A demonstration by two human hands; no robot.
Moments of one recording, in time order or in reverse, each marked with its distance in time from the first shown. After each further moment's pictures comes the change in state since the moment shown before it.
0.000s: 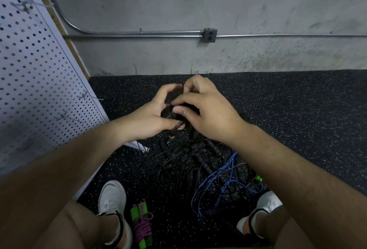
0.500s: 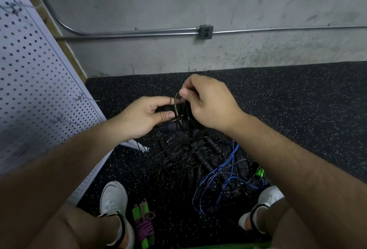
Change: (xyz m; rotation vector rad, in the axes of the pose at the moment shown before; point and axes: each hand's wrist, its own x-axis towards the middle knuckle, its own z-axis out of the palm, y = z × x) left_hand 0.002 -0.004 -0.002 0.042 0.064 0.052; right_hand 0.009 0.008 -0.009 -0.004 0.012 0.205
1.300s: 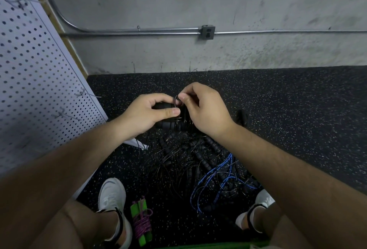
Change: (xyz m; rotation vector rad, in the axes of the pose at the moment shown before) left_hand 0.000 -0.007 0.010 -0.103 0.168 -0.054; right_hand -0.014 0.008 0.031 0.230 0.089 0.155
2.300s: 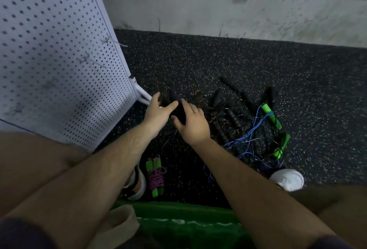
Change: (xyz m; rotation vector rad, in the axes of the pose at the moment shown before) left_hand -0.028 -0.190 0.013 -0.119 0.461 -0.500; right_hand -0.095 0.079 0.190 -0.279 -0.325 0.201
